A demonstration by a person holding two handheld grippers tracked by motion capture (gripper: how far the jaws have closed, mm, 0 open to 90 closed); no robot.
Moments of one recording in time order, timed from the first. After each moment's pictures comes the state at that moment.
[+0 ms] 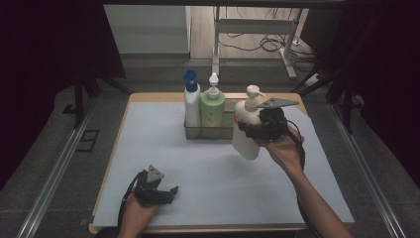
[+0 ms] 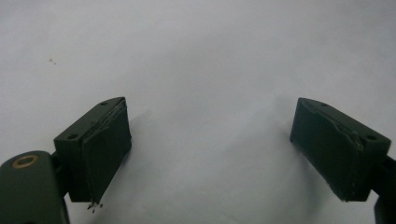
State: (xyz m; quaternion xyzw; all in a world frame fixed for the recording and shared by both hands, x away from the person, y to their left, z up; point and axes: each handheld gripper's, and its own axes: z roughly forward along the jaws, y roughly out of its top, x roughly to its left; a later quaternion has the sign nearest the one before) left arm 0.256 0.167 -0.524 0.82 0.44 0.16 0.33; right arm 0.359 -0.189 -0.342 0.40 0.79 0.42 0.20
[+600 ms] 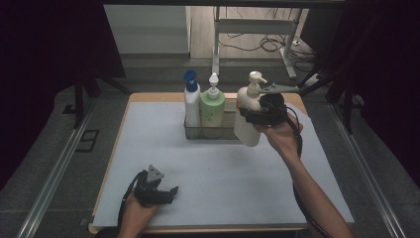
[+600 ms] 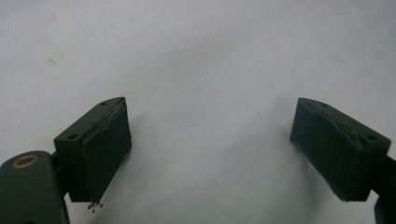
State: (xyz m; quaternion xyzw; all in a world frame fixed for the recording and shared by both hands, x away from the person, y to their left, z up) left arm 0.256 0.167 -0.524 0.82 0.44 0.16 0.33; right arm 0.391 -0.188 -0.330 0.42 0.77 0.42 0.23
